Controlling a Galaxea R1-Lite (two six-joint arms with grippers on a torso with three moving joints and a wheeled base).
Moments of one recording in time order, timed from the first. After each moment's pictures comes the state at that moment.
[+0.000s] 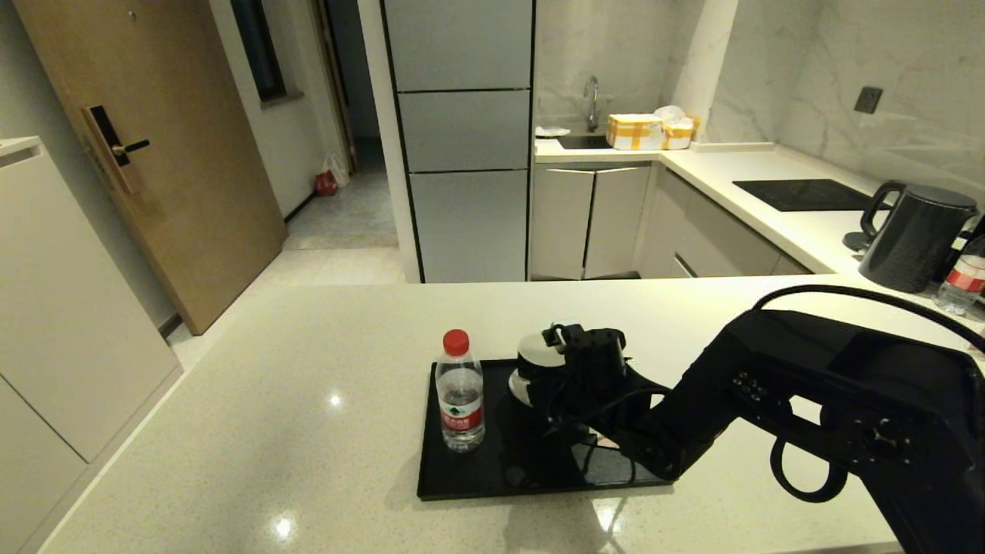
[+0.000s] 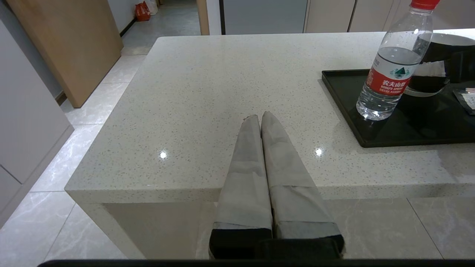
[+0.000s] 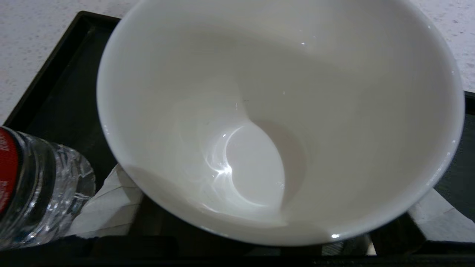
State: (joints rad) left arm 0.00 0.00 0.00 0.00 0.01 0.02; right arm 0.59 2.46 -1.16 -0.84 -0.14 0.13
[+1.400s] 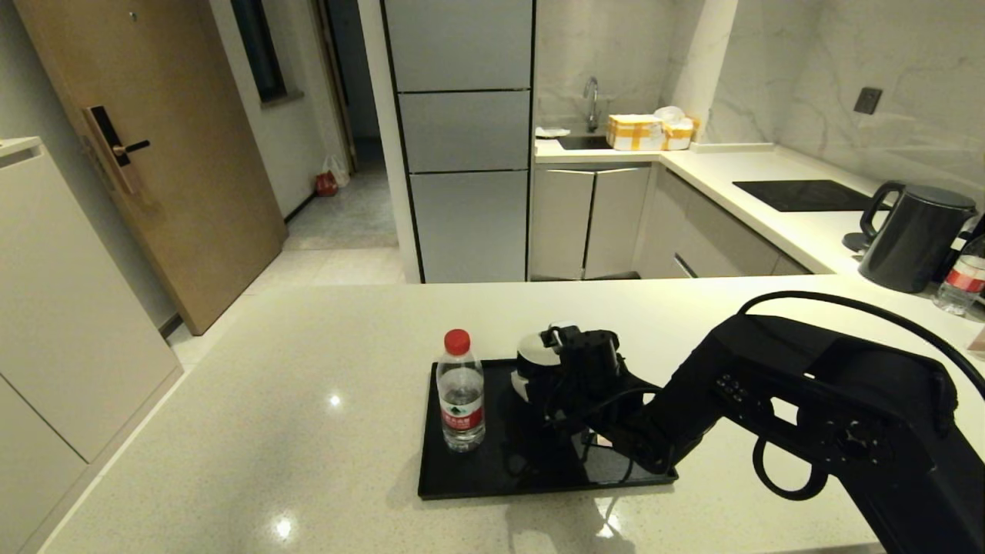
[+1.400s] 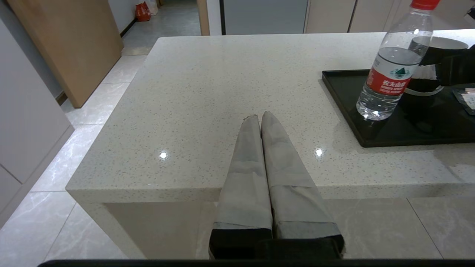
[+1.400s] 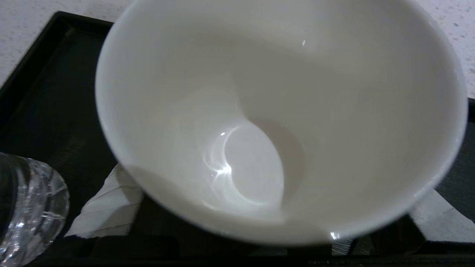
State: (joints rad) left arm 0.00 0.00 0.00 0.00 0.01 0.02; right arm 0.56 2.51 -1.23 -0.81 -0.16 0.12
